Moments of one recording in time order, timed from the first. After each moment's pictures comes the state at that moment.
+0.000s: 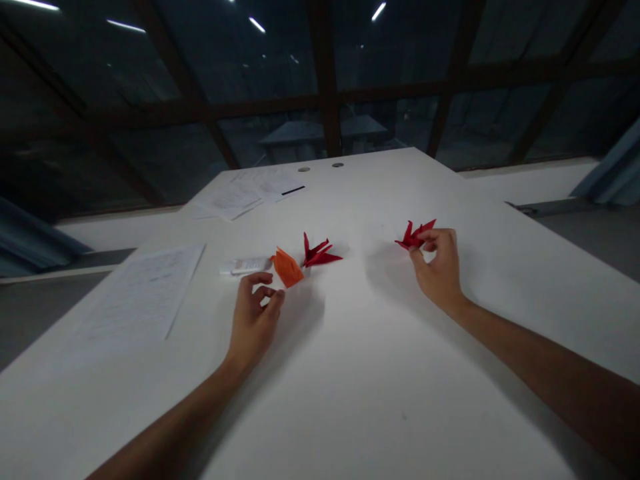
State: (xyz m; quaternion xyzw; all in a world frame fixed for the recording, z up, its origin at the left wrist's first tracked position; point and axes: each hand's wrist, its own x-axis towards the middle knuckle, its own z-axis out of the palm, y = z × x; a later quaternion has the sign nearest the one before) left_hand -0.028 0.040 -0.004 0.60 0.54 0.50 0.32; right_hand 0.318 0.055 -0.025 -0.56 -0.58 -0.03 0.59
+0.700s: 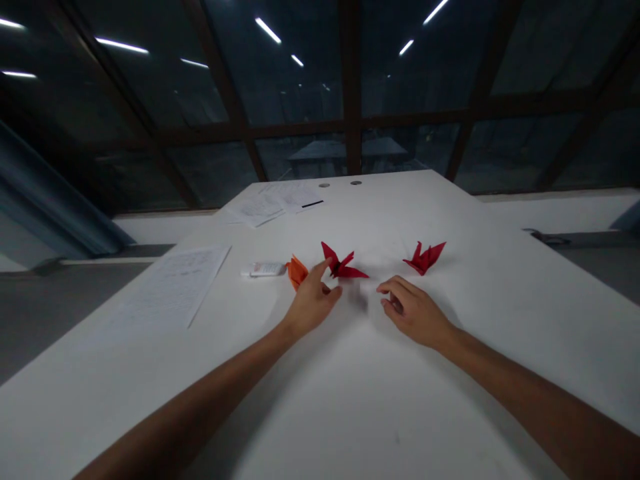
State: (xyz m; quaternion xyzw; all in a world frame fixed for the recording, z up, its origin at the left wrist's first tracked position) left_hand 0.040 0.074 0.005 0.75 0.52 0.33 0.24; right_hand 0.291 0.035 -0.028 -0.44 -0.81 0.10 0.37
